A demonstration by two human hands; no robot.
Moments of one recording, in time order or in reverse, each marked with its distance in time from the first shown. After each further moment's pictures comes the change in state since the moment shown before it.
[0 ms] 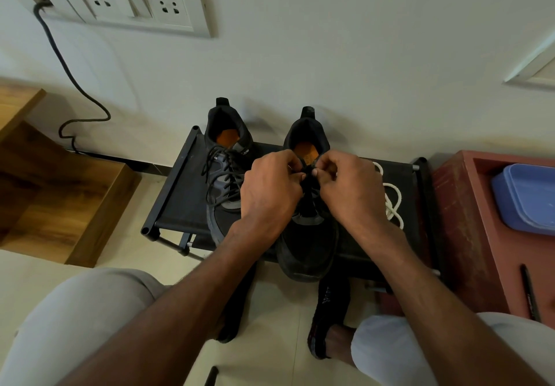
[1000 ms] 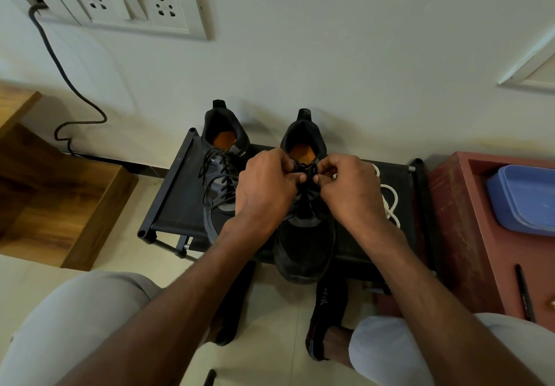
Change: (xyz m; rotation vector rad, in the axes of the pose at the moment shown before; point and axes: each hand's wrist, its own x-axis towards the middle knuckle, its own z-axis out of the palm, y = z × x) left_hand 0.009 -0.005 0.000 -0.021 -0.036 -0.035; right_hand 0.004 0.004 -0.002 0.035 -0.057 0.109
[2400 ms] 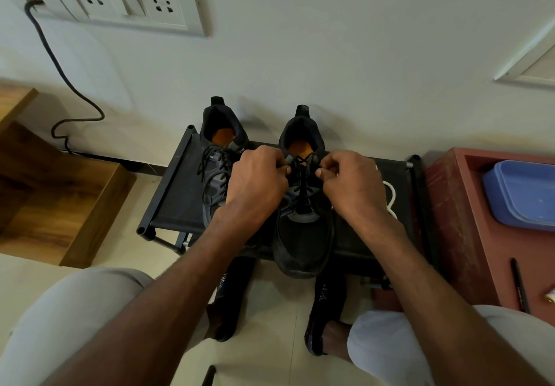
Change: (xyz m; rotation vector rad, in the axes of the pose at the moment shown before) left_hand 0.005 -0.005 -0.013 0.124 -0.060 0.042; right_hand -0.002 0.000 -0.005 -0.056 0.000 0.017
